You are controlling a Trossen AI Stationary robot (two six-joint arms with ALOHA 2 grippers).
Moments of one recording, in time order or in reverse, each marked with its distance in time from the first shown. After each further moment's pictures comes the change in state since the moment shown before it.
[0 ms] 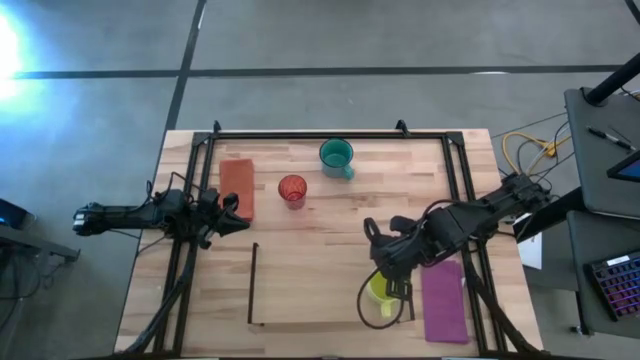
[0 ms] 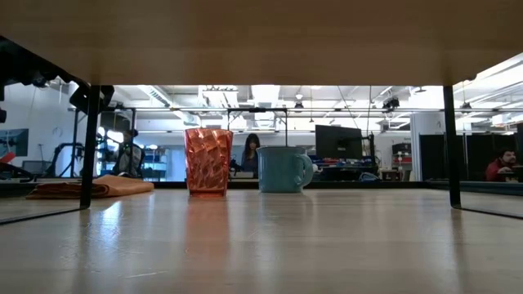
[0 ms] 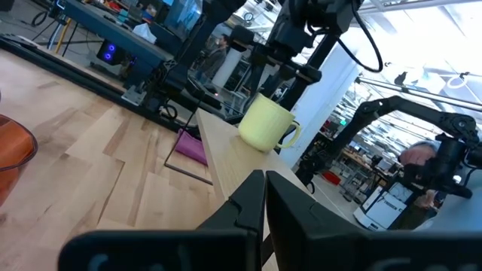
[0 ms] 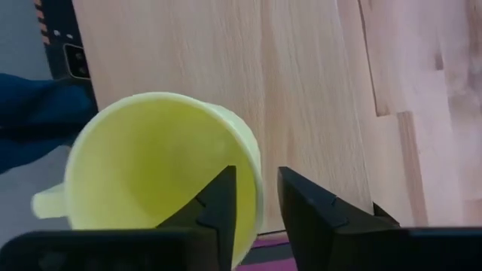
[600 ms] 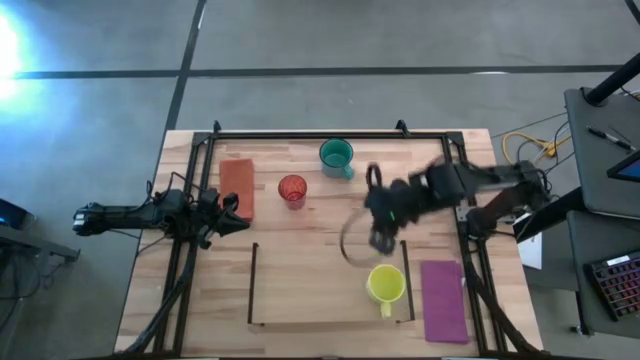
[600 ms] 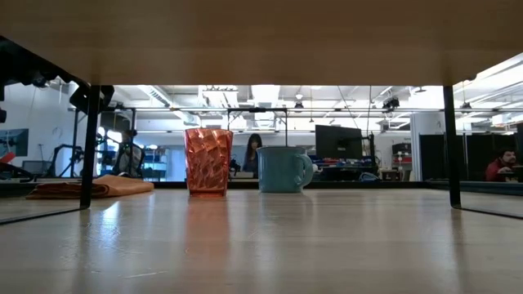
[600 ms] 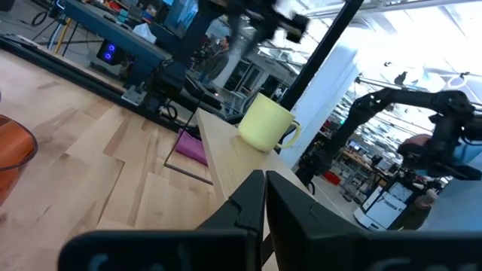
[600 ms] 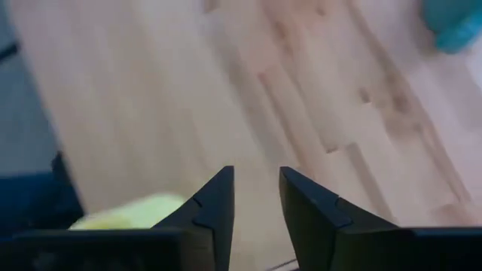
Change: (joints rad) left arm 0.000 0.000 0.000 0.000 0.000 0.000; right arm -0.266 -0.061 0.061 0.003 0.017 0.015
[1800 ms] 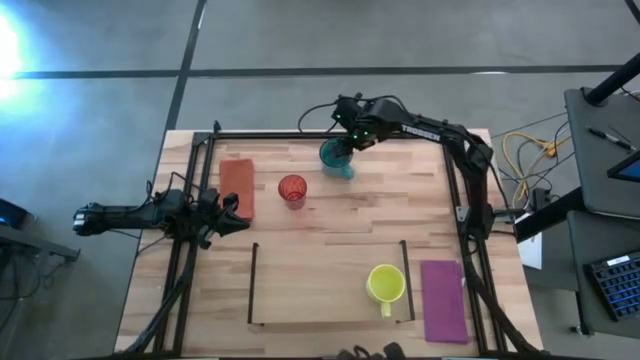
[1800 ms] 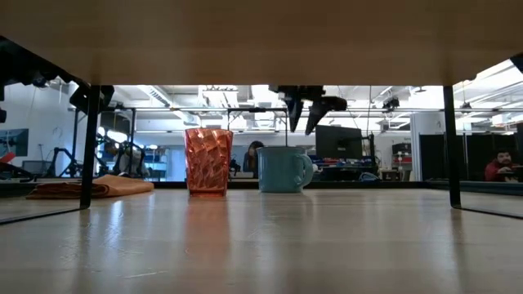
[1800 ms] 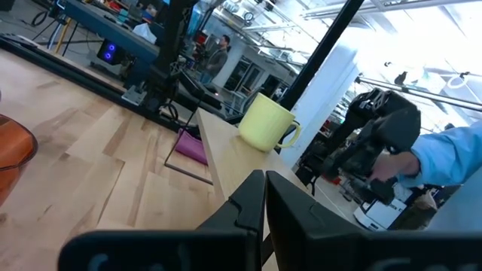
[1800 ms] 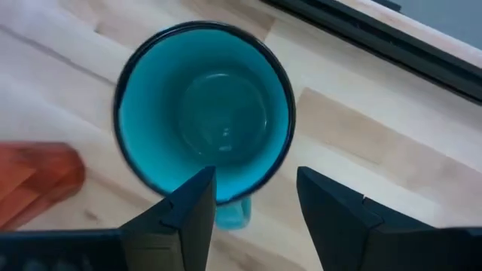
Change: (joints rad) left arm 0.000 0.000 0.000 0.000 0.000 0.000; right arm -0.716 0.393 -0.022 0.310 -0.016 -0.087
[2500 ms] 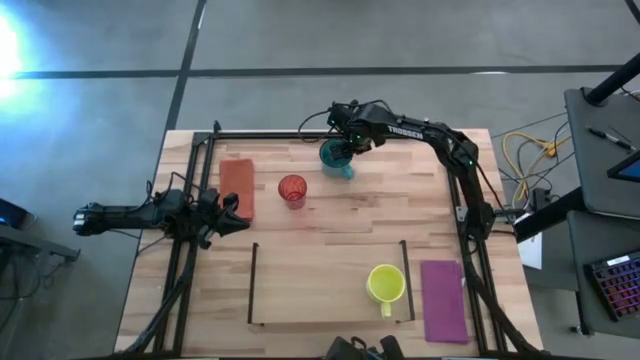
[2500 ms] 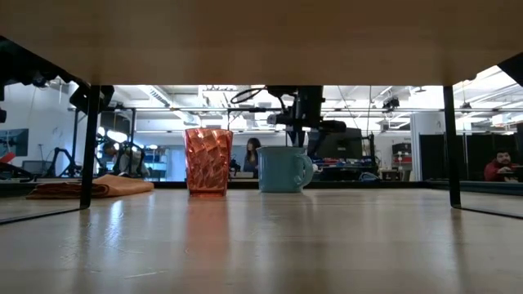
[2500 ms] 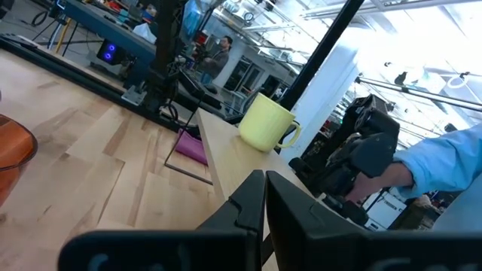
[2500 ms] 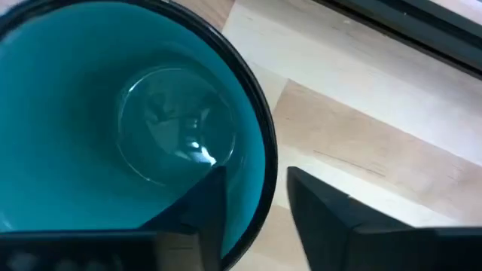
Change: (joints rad) left arm 0.000 0.000 0.000 0.000 0.000 0.000; right arm -0.036 0.132 0.000 0.016 0.011 0.004
